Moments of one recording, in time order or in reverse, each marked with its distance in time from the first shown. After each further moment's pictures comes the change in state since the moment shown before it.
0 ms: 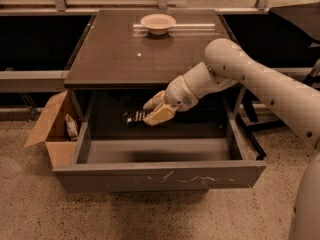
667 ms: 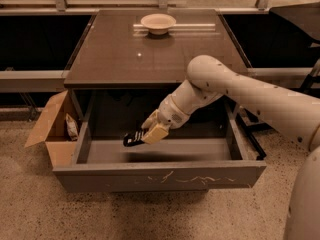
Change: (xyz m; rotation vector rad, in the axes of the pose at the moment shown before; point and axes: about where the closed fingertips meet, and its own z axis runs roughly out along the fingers) arm 0.043 0.013 0.046 -0.007 0.161 0.057
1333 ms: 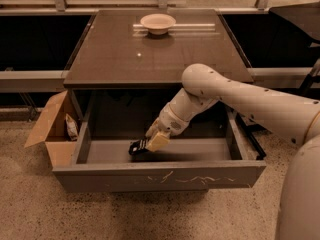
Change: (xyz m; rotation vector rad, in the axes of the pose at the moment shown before) arm 0.031 -0.004 0.023 0.005 0.106 0.037
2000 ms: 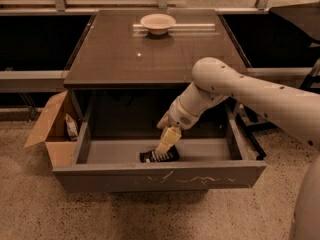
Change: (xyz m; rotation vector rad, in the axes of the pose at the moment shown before) arm 0.016 -0.014 -0.035 0.110 0.037 0.020
